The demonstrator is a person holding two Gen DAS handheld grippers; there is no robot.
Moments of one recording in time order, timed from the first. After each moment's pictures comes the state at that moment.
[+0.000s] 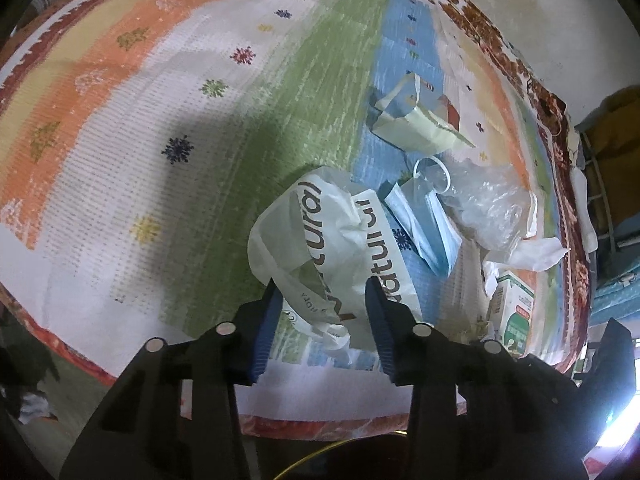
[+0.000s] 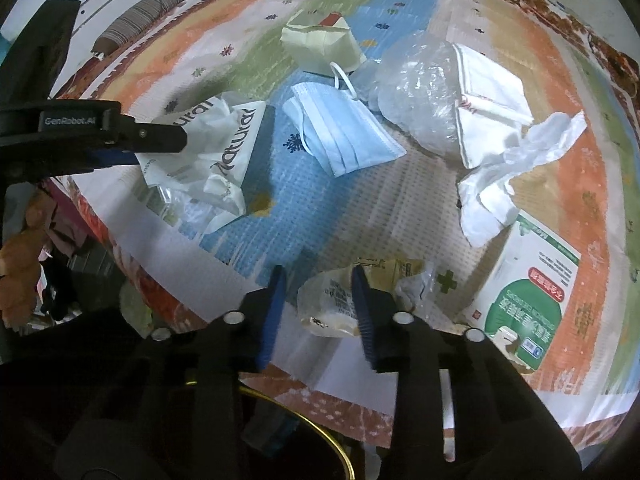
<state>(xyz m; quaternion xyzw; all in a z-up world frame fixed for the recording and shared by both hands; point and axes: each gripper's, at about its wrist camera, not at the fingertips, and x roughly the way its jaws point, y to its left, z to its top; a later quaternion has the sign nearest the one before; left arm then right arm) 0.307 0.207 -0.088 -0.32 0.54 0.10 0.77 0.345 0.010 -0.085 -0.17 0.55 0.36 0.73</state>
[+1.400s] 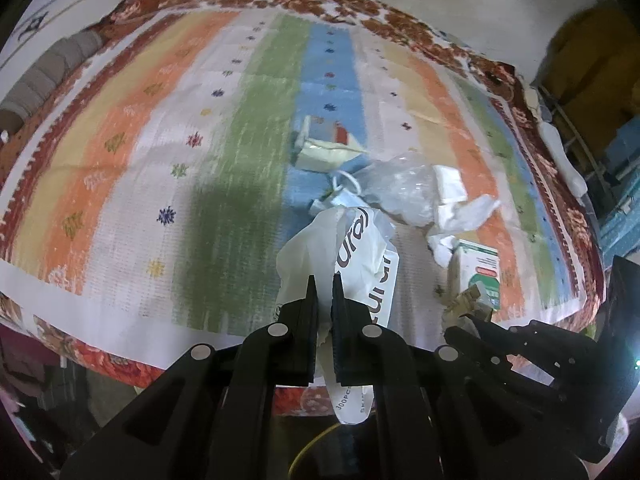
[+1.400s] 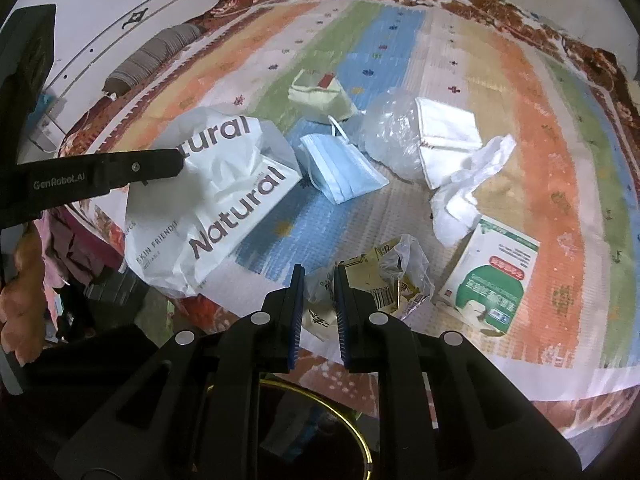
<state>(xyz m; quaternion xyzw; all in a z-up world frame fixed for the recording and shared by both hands) 0.283 0.146 0.000 -0.19 0.50 0.07 0.84 0.320 -0.024 -0.021 -0.12 0.50 0.36 0.78</state>
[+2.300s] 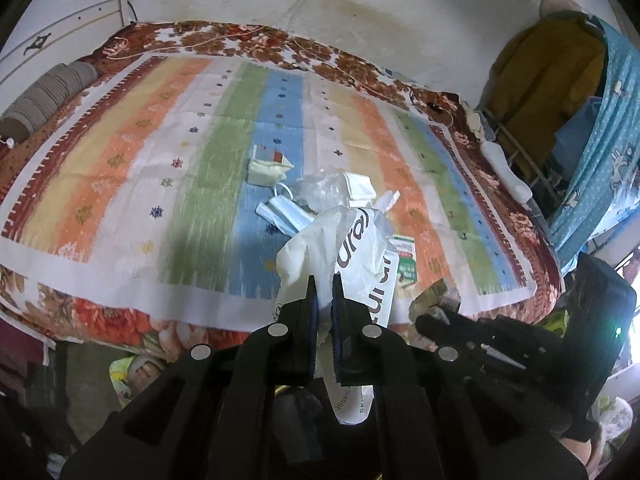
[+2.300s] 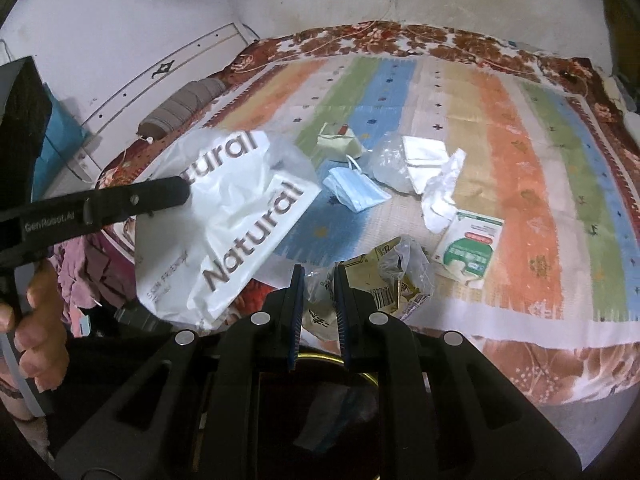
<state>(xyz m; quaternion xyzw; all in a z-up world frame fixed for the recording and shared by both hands) 0.184 0.092 0.060 -0.20 0.42 0.02 0.88 0.239 -0.095 0.038 -0.06 0.44 0.37 0.82</state>
